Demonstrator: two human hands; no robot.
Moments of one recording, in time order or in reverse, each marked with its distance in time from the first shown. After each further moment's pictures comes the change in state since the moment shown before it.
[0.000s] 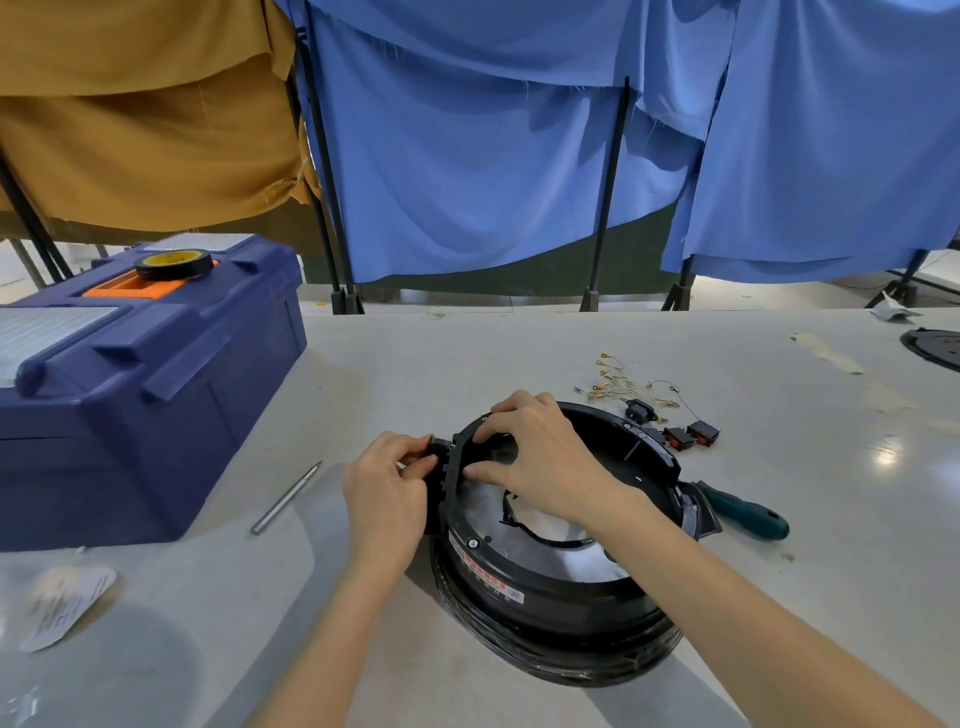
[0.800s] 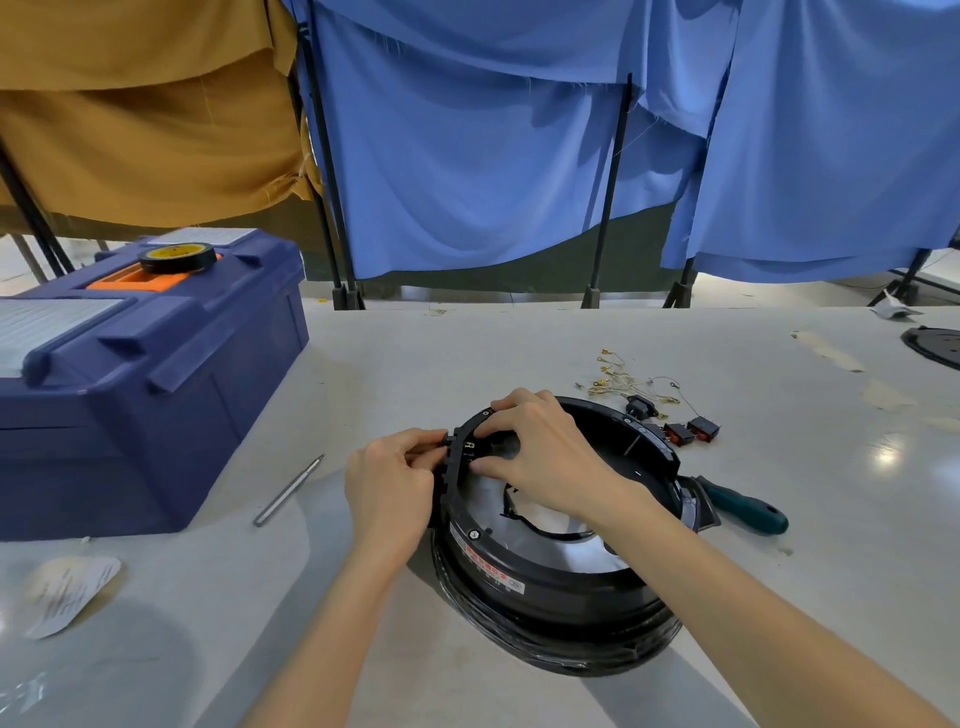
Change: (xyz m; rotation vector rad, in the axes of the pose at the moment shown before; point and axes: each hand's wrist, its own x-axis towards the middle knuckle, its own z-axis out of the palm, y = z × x) left_hand 0.001 0.003 -0.002 0.049 -0.070 -0.056; right_hand -0.002 -0.002 0.000 0.002 0.000 -0.002
